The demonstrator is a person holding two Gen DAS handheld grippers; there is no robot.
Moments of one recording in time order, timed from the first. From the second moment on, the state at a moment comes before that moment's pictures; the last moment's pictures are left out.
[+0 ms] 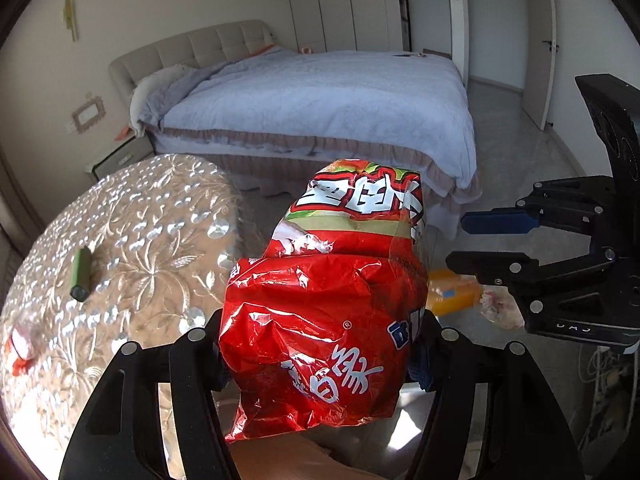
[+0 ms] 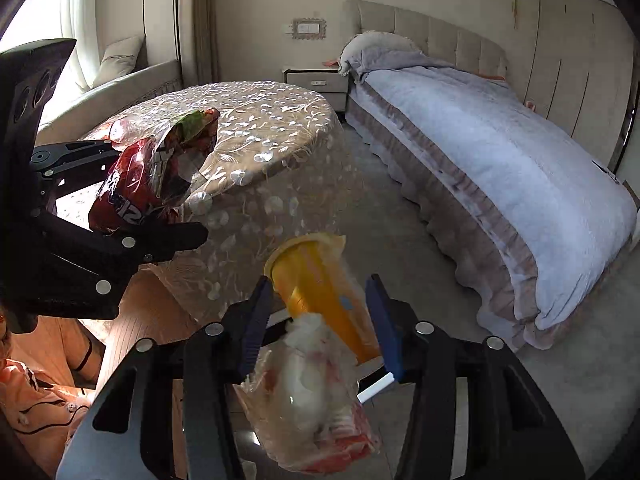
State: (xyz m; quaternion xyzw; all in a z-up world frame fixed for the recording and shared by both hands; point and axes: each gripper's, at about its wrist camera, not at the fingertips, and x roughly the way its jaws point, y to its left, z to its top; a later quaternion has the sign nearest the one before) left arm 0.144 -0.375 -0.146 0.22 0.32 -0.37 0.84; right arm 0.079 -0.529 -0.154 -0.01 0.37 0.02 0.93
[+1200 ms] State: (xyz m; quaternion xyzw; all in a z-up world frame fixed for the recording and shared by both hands) left arm 0.144 -0.404 -0.175 0.23 0.29 -0.42 0.83; right arm 0.077 -0.570 -0.227 0.03 0.39 -0.04 0.92
